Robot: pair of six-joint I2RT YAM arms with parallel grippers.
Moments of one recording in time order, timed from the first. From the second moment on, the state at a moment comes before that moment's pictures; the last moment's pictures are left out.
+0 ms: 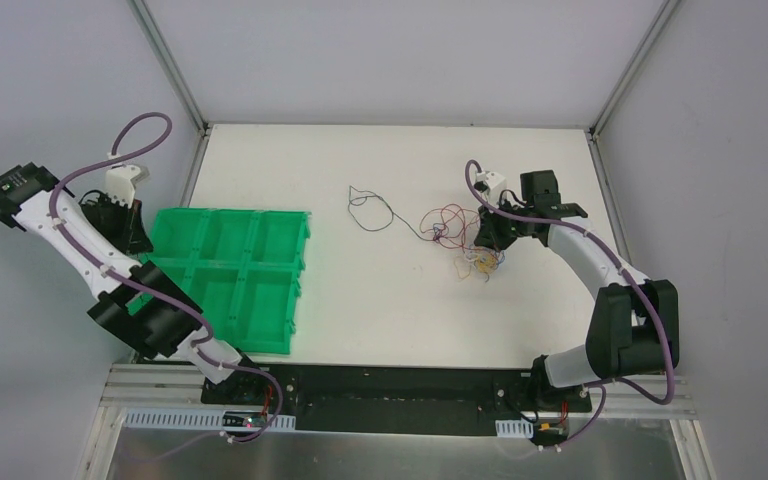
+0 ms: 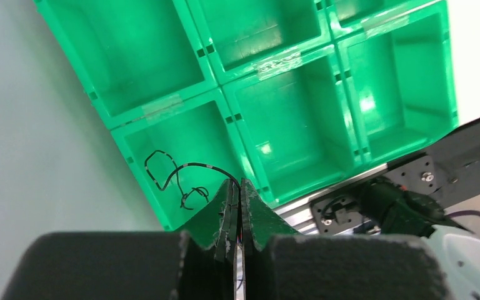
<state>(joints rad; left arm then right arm) 0.90 1.56 1.77 -1.63 0.58 1.19 0.17 1.44 0.98 -0.53 -0.55 -0.41</state>
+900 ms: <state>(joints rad) 0.99 1.60 1.54 -1.63 0.70 1.75 0.17 1.44 0.98 -0.55 -0.54 -0.42</state>
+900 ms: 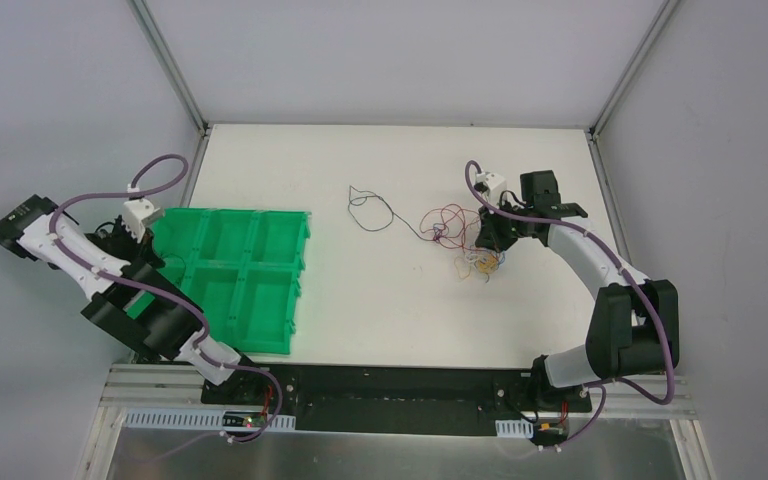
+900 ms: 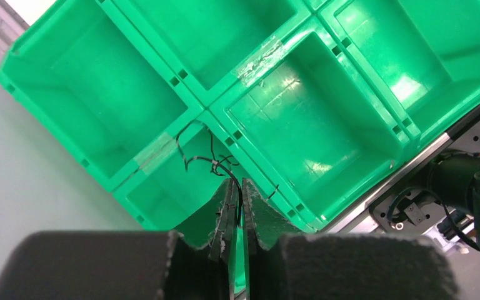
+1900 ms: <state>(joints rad) 1.10 1.48 1.38 -1.62 0.63 1.84 0.17 1.44 1.00 -0.58 -0.55 -0.38</state>
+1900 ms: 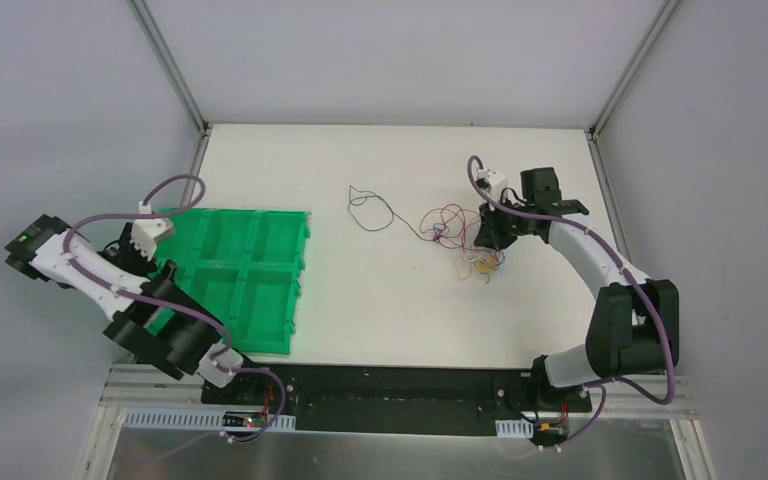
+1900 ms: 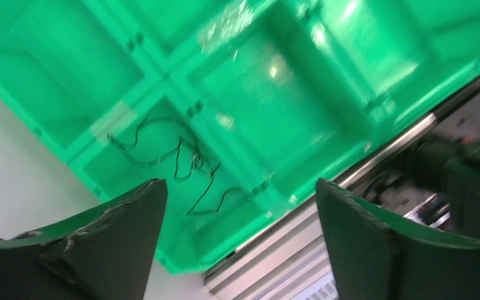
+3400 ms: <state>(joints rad) -0.64 1.56 1.28 0.06 0.94 -0.32 0.43 1.26 1.13 -0.64 -0.92 -0.23</state>
